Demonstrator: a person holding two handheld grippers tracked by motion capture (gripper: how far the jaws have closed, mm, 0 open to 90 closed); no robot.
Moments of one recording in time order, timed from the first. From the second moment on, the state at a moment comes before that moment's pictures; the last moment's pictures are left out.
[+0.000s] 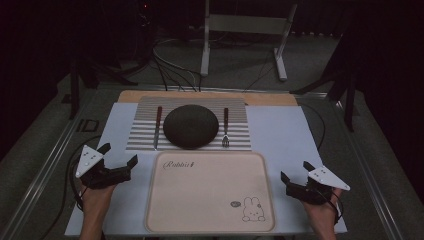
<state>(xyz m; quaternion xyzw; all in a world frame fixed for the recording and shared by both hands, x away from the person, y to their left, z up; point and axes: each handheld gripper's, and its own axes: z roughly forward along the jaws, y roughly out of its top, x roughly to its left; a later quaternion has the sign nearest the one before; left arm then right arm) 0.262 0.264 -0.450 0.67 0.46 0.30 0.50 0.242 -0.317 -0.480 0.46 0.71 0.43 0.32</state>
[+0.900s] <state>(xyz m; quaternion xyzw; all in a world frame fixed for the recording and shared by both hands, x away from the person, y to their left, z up) 0.261 0.264 -0.455 0.66 0.47 0.31 0.50 0.247 -0.311 -0.453 0.47 0.69 0.45 0.31</state>
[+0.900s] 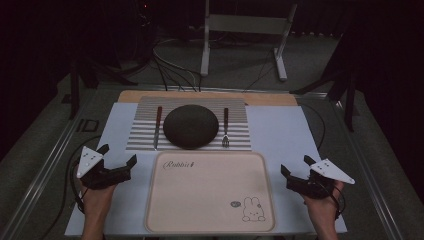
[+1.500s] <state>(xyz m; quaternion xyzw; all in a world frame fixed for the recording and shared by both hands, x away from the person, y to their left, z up) 0.264 0.261 -0.458 0.66 0.48 0.31 0.49 0.275 -0.297 -0.428 0.46 0.70 0.44 0.31</state>
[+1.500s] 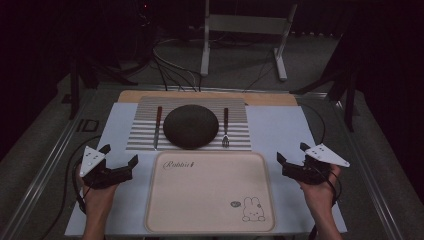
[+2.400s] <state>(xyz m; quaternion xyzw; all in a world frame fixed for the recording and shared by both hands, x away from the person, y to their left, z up) 0.265 0.260 -0.460 0.66 0.48 0.31 0.48 0.322 -0.267 -0.410 0.46 0.71 0.44 0.31</state>
